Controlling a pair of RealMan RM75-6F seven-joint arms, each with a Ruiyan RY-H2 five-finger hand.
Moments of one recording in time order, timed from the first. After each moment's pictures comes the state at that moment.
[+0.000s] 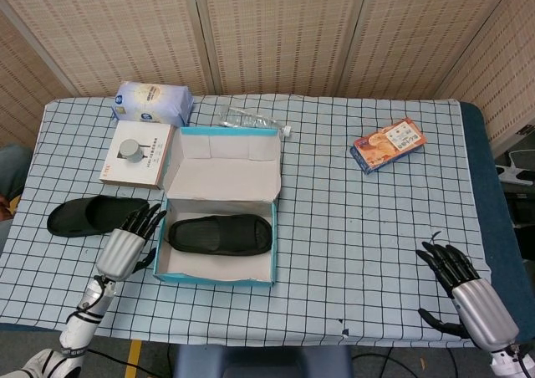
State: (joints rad) left arm -0.42 -1.63 -0.02 -1.07 1.60 1.40 0.04; right arm 0.03 -0.95 -0.12 -1.78 -1.83 1.54 0.15
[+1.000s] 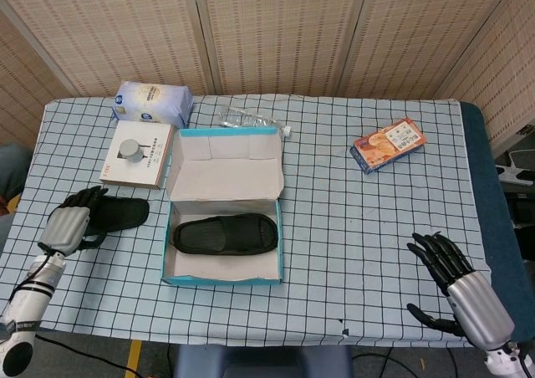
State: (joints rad) left arm -0.47 -1.16 -0.16 -1.51 1.14 0.97 0.12; right arm 0.06 -0.89 -0.09 -1.91 -1.92 1.61 0.12
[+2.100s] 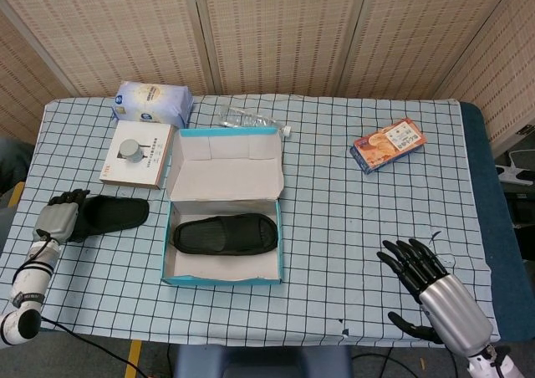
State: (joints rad) left arm -0.57 -1.29 -0.12 -1.20 0.90 0.77 0.23; right arm 0.08 -0.82 -0.11 -2.08 -1.97 1.48 -0.03
